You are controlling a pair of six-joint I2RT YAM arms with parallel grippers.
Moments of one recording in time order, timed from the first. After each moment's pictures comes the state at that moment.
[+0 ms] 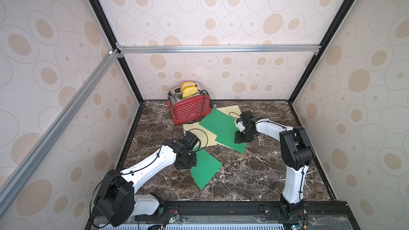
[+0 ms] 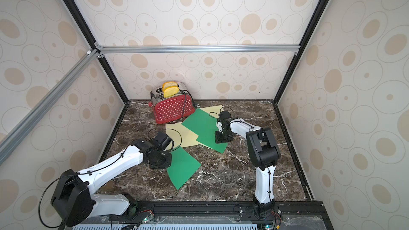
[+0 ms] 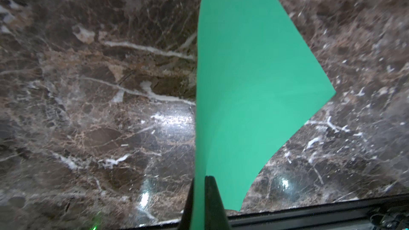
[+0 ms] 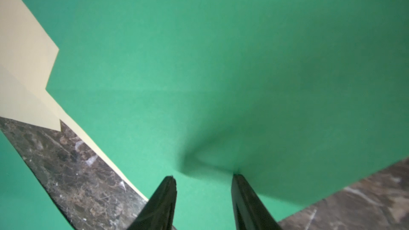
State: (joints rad) left arm -0.61 1.35 0.94 -1.02 0.05 -0.61; right arm 0.45 1.99 1.37 -0.69 -0.23 0.14
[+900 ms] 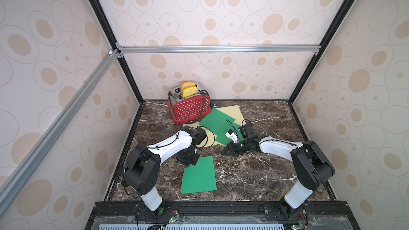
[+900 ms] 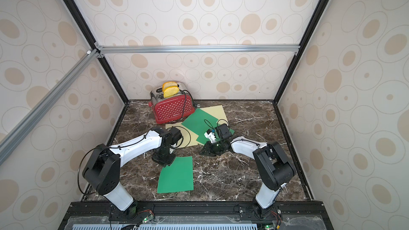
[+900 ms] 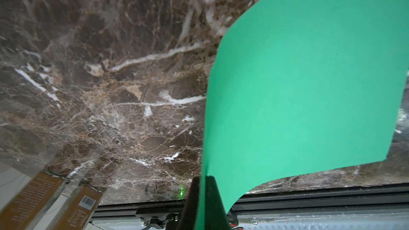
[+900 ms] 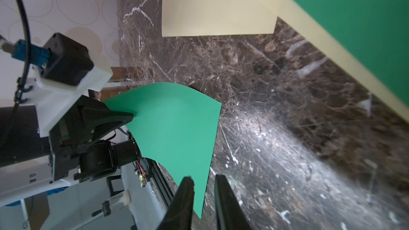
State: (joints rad) left arm -0.61 1.67 1.18 -1.26 -0.09 -0.22; right arm 0.62 1.71 0.93 -0.21 -0.76 0.53
